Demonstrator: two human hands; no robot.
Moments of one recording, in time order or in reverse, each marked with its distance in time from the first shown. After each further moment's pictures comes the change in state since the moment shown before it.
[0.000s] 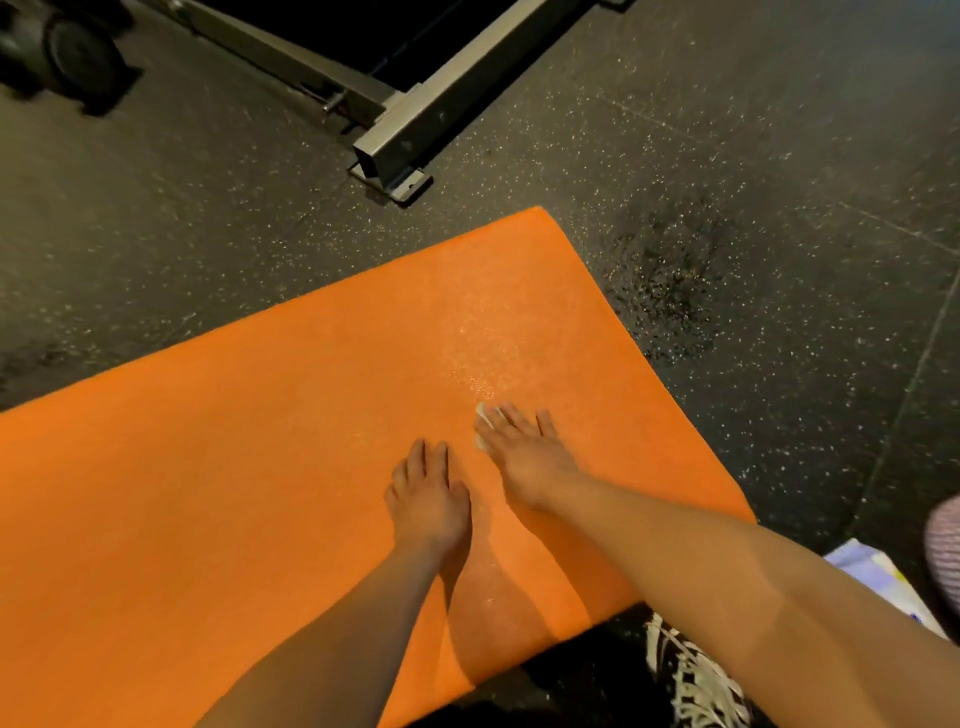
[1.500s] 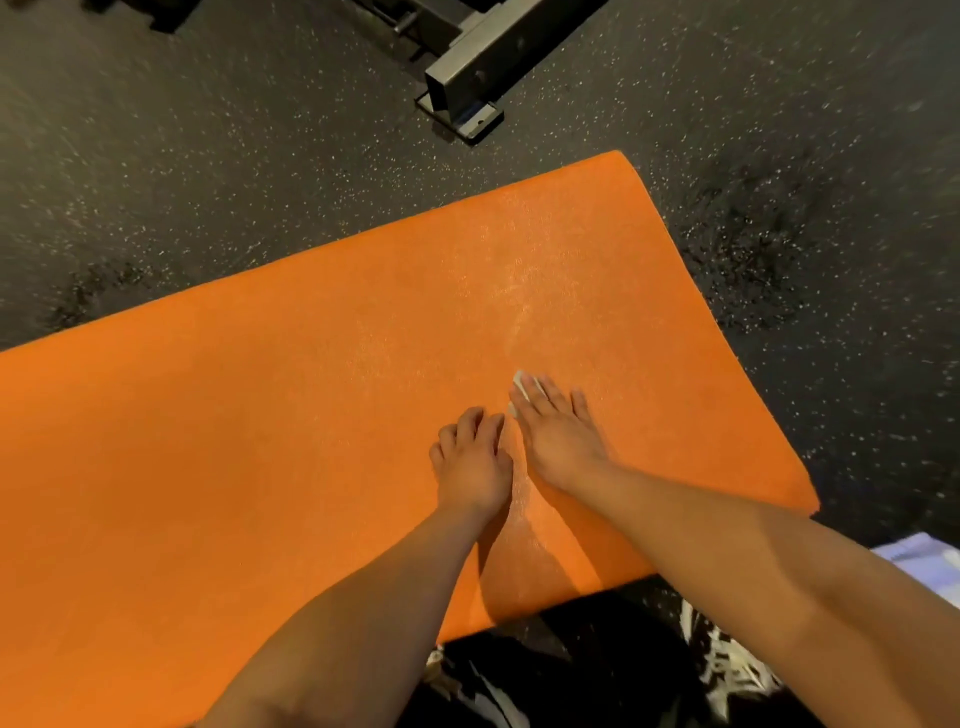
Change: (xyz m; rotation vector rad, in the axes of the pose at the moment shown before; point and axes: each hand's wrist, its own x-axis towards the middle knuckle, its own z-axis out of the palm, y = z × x) left_hand -0.022 -0.019 0.005 -0.050 0.058 0.070; right_hand -0.004 -0.037 0.032 0.047 0.050 -0.001
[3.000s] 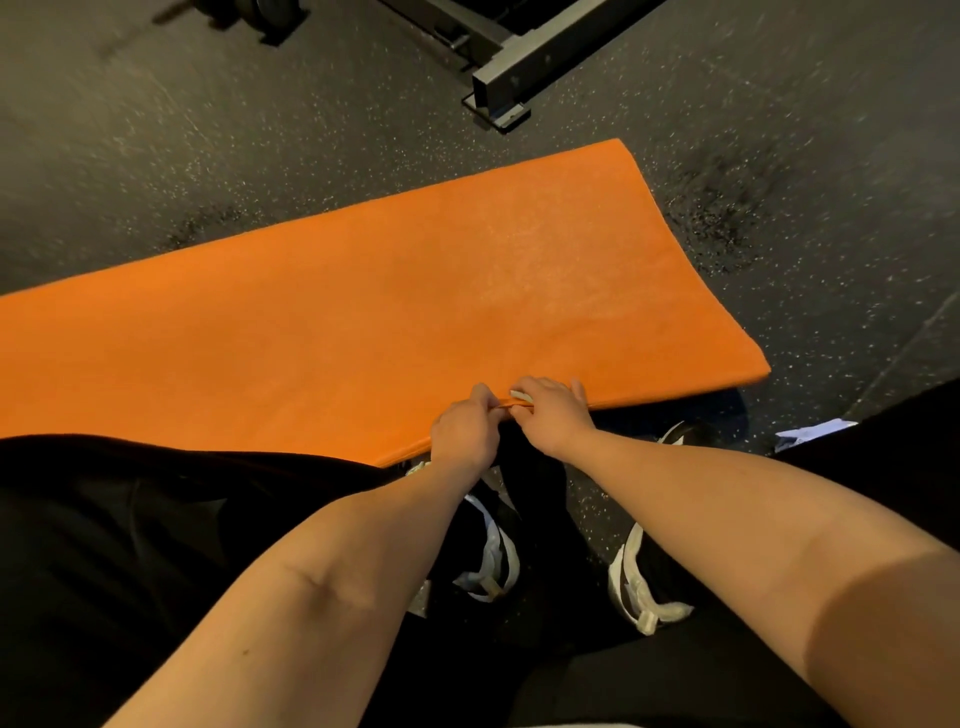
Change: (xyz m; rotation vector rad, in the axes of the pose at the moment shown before) left_hand -0.172 -0.015 -0.014 -0.091 0.067 0.004; right_hand -0.178 -0.069 -0.001 0.239 0.003 0.040
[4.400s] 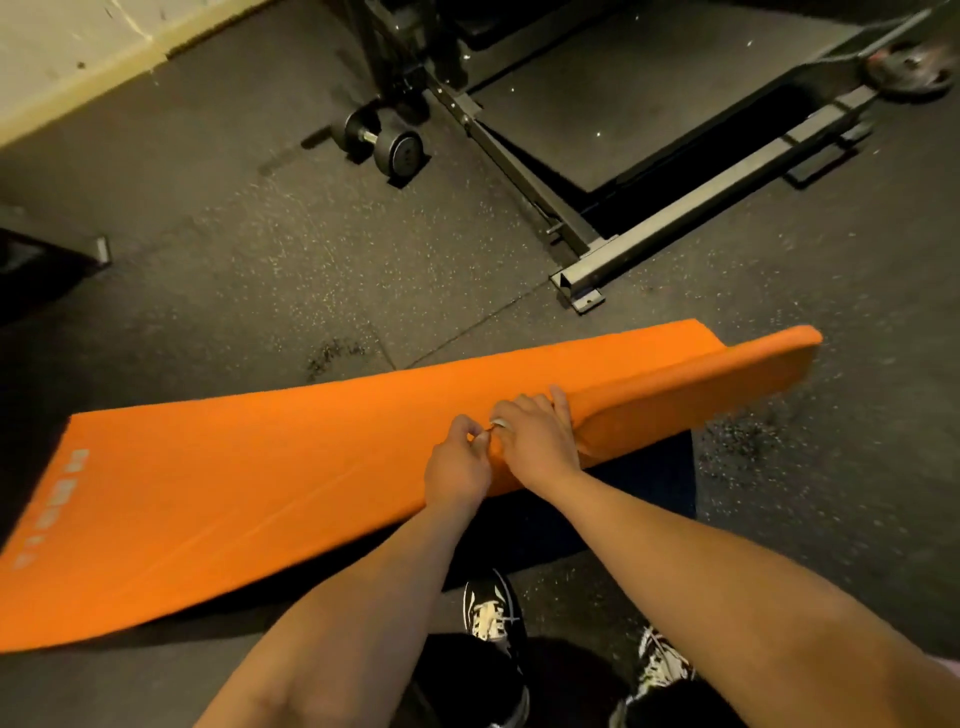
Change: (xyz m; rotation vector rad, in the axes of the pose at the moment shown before) left_hand 0.085 0.105 -0.405 -0.394 0.158 -0.355; right_hand 0.081 -0.290 -0.340 -0.083 0.166 -0.272
